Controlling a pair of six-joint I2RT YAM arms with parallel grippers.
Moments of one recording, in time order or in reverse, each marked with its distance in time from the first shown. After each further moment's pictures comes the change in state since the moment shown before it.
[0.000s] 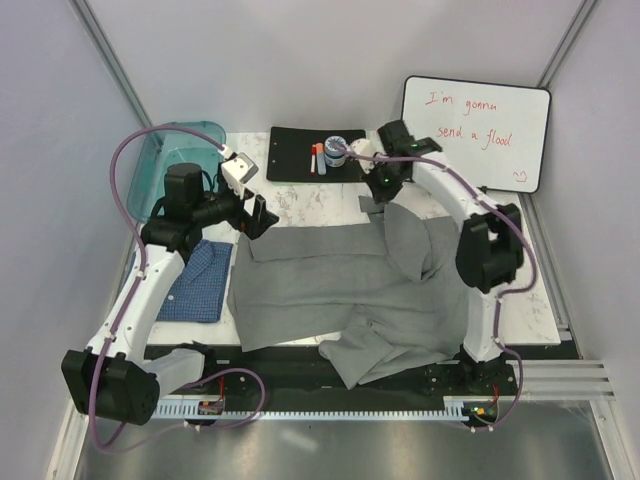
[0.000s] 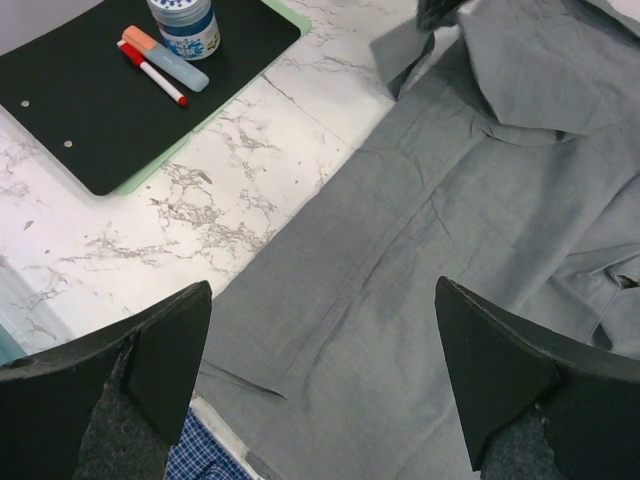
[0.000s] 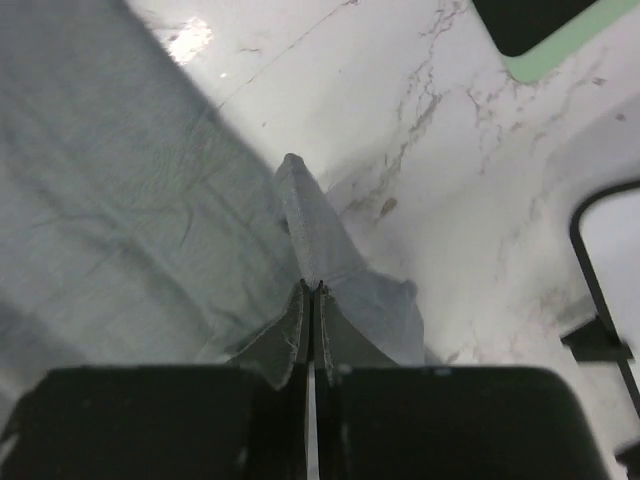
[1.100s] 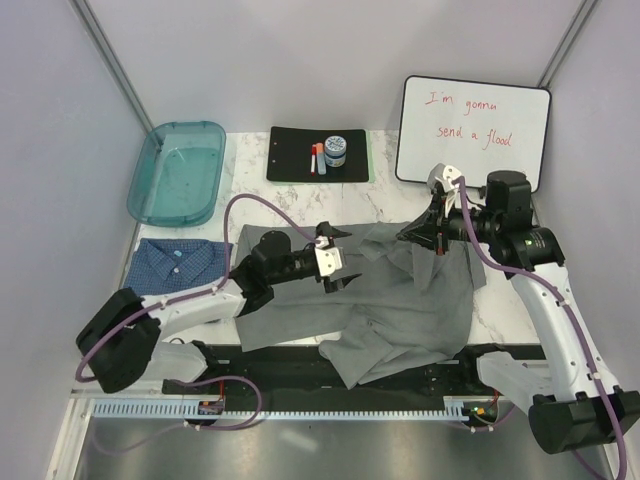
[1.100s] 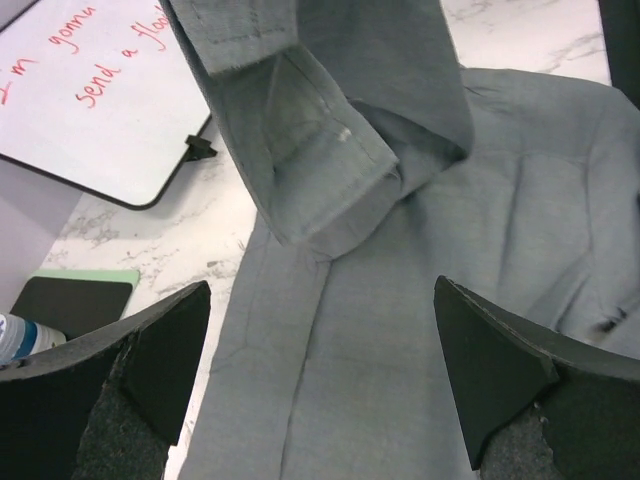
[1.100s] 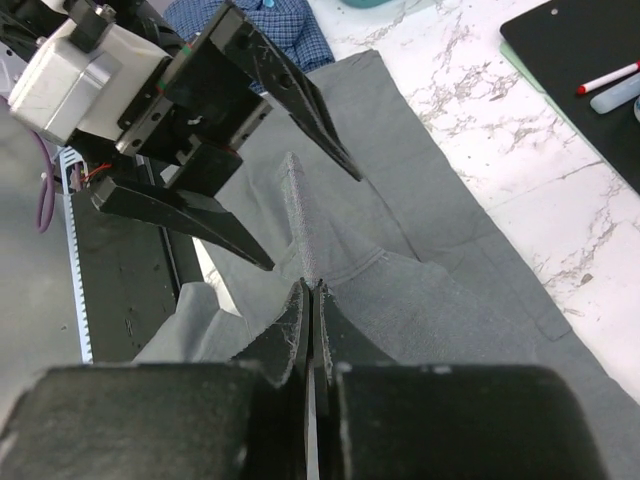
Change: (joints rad) left arm -0.660 0.119 -0.460 0.941 -0.145 0.177; right arm -0.227 -1.080 -0.744 0.227 -0.802 0.198
